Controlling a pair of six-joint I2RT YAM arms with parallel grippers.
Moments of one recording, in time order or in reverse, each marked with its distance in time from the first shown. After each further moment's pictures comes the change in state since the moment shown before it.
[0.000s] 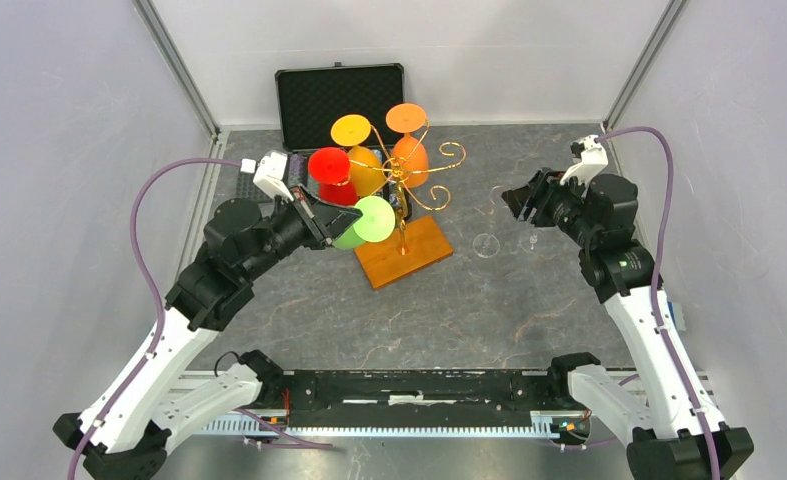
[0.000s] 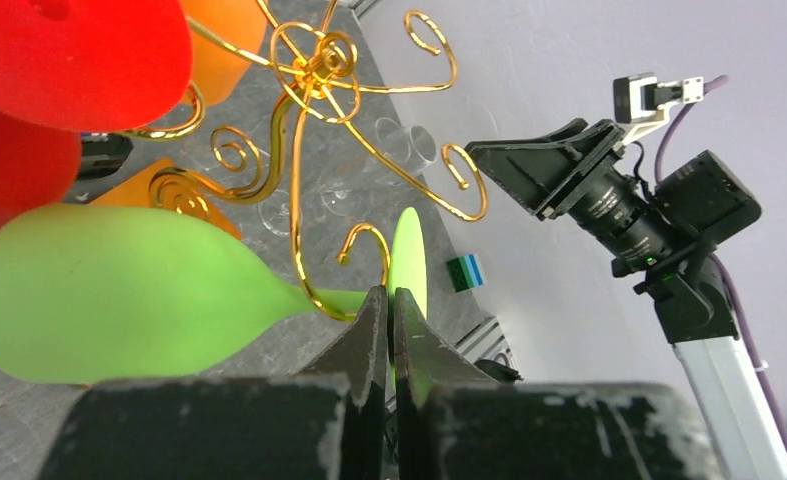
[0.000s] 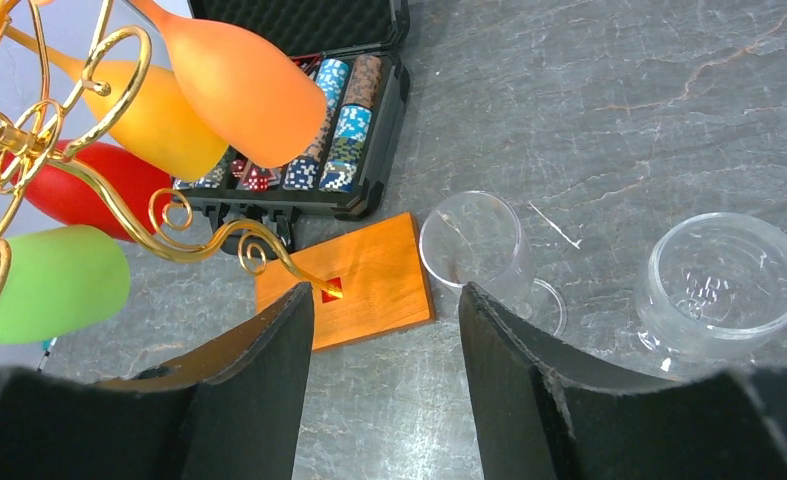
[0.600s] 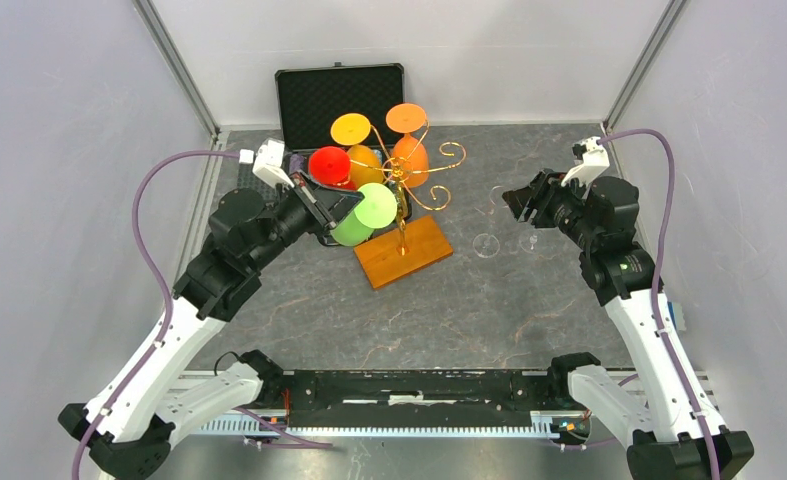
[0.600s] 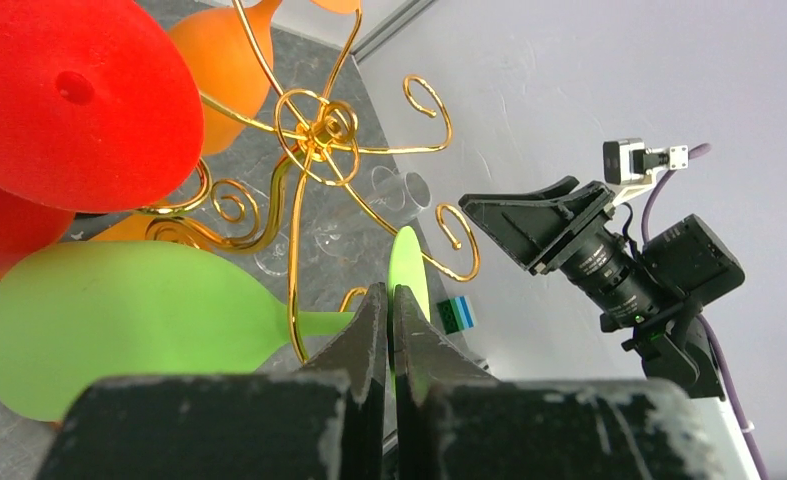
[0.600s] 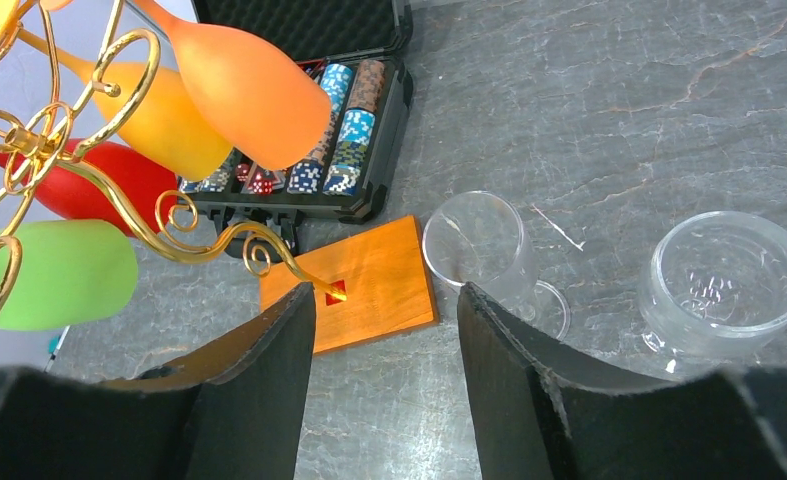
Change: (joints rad) left arm 0.015 0.053 0.027 0.082 -0.039 -0.037; right arm 0.000 -0.017 -0.013 0.013 0.000 0.013
